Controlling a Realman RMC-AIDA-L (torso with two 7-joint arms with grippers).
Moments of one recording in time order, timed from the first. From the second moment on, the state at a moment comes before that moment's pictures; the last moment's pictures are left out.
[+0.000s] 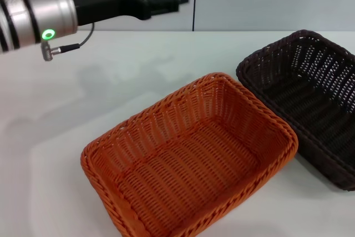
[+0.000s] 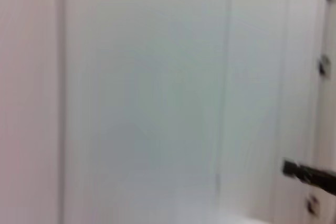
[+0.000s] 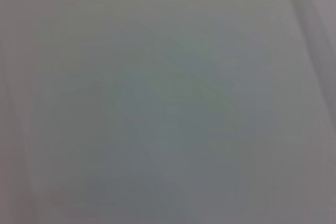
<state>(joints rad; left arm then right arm) -0.60 -2.06 1.04 0.90 1.50 1.15 -1.53 0.56 2.03 -0.63 -0.39 -1.05 -1.07 0.88</state>
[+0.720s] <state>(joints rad) -0.49 -2.07 1.05 0.66 1.01 1.20 -1.09 0.59 1.90 -0.47 -0.99 -2.10 -1.62 1.62</state>
